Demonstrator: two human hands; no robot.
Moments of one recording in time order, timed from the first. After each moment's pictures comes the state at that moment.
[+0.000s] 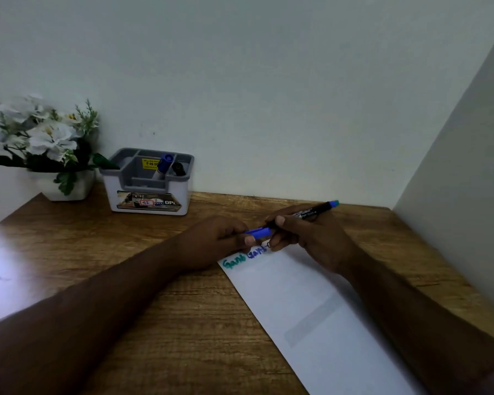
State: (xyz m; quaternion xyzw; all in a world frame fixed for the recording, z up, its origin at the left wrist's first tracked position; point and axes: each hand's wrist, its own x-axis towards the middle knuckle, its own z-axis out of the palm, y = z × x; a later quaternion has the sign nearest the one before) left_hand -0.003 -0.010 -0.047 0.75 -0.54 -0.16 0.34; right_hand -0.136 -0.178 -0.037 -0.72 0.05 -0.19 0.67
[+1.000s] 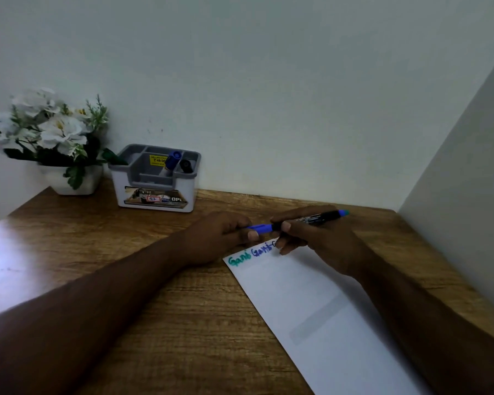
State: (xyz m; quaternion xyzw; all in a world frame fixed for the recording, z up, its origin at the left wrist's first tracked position) left_hand 0.002 -0.009 -0.048 0.75 -0.54 -0.15 0.35; right_hand -0.144 -0.180 -0.034 -0.75 0.06 -0.16 0.63
